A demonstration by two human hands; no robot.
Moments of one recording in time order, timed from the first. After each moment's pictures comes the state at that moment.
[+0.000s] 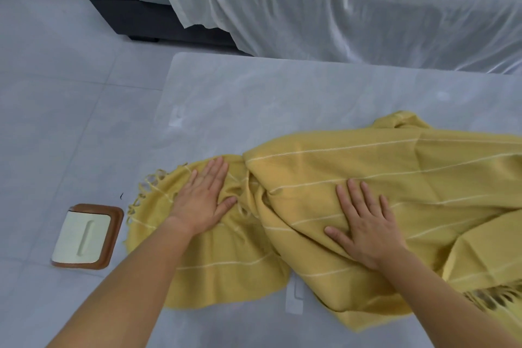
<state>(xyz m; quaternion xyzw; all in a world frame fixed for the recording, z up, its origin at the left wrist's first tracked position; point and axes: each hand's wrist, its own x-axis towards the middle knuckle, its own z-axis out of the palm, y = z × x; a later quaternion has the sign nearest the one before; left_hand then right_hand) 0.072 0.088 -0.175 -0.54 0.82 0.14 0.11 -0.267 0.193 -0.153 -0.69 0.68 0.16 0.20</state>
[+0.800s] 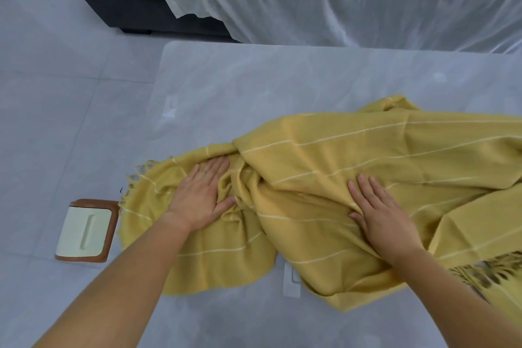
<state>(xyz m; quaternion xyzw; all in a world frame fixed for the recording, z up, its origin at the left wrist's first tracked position) 0.071 0.098 -0.173 -0.50 0.85 0.13 0.13 -0.299 0.214 -0.173 -0.70 0.69 0.10 0.14</state>
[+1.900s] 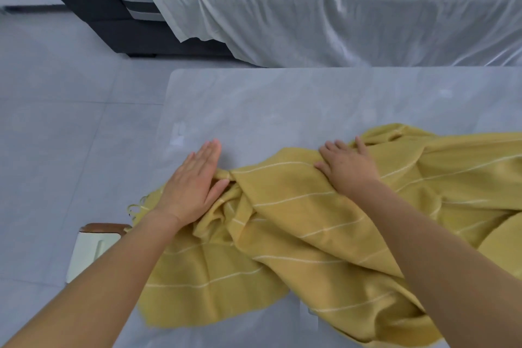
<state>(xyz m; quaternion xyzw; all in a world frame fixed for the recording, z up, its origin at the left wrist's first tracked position) 0.078 0.036 -0.122 -0.50 0.86 0.13 0.00 -0.244 0.057 -0.139 -0.71 0.68 0.15 0.13</state>
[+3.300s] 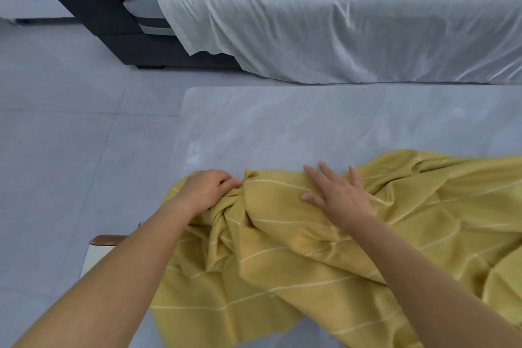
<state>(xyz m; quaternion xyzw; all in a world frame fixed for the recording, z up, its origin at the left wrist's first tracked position) 0.083 -0.021 -0.119 -0.58 0.75 0.32 0.08 -0.198 0.067 -0.131 -0.68 0.70 0.04 0.22</state>
